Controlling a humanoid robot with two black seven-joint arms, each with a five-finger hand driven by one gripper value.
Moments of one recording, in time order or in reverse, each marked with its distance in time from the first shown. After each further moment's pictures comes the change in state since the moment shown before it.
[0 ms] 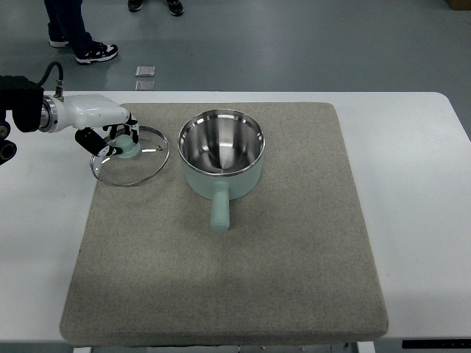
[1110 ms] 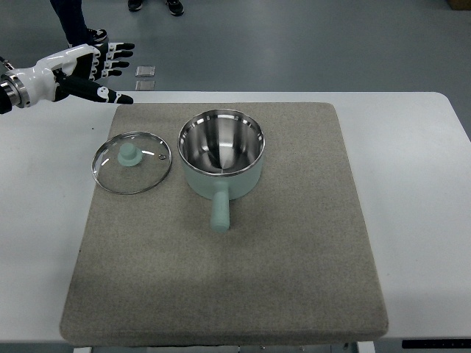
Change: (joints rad) left arm 0.004 0.000 -0.013 0.196 -1.308 0.005 -0.007; right arm 0.000 0.000 0.000 0.000 0.000 0.000 0.000
